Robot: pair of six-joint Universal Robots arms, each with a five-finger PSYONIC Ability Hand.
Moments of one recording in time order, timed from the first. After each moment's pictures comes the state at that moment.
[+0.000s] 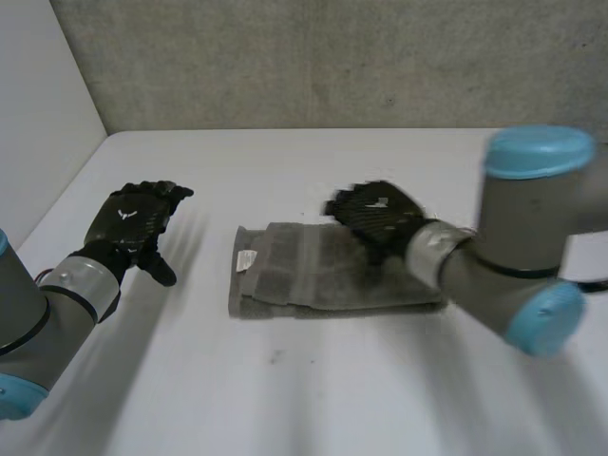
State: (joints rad) left arm 4.53 -1.81 -1.89 3.55 -1.31 3.34; right arm 2.06 -1.02 1.27 0.10 1.27 2.74; left_hand 0.20 0.19 0.19 0.19 0.03; right_hand 0.23 0.25 0.25 0.26 0.06
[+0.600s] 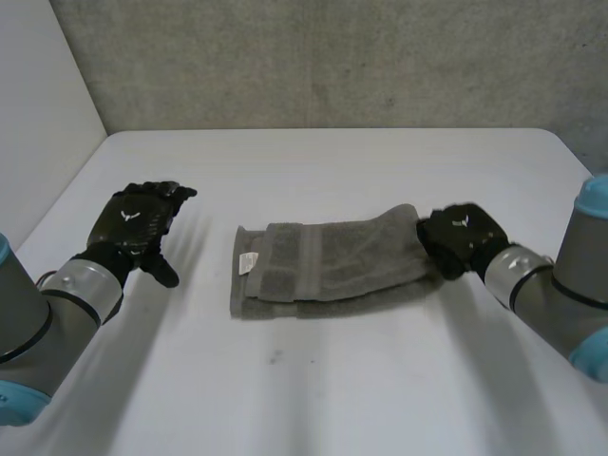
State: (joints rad) left arm 4.52 -1.79 -1.91 3.57 -1.32 3.34; right arm 1.82 -1.09 1.56 -0.14 1.23 2.69; left_hand 0.19 0.19 0.19 0.19 0.03; right_hand 1.33 1.34 1.34 1.34 1.17
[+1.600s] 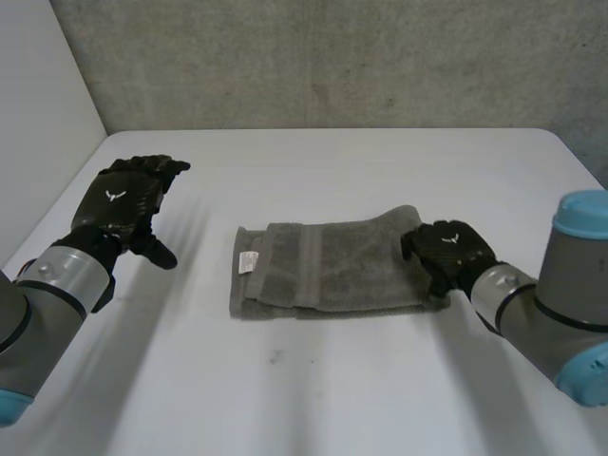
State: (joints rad) left arm 4.52 -1.68 -1.92 3.56 -1.31 3.26; right arm 1.87 -1.11 1.65 -0.14 1.29 2.81; left_hand 0.19 0.18 0.17 0.17 0.03; right_hand 0.54 0.57 0.55 0.56 0.35
